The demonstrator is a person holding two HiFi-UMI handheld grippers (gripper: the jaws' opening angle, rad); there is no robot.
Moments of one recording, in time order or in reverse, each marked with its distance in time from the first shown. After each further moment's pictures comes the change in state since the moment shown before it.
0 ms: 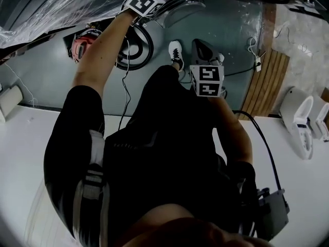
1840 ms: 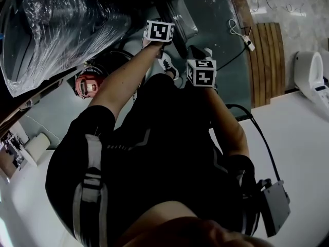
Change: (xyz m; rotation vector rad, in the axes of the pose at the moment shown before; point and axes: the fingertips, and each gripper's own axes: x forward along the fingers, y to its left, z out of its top) left arm 0.085 -0.209 0.086 -0.285 0.078 0.107; right arm -0.088 -0.133 -0.104 0.426 0.032 -0.189
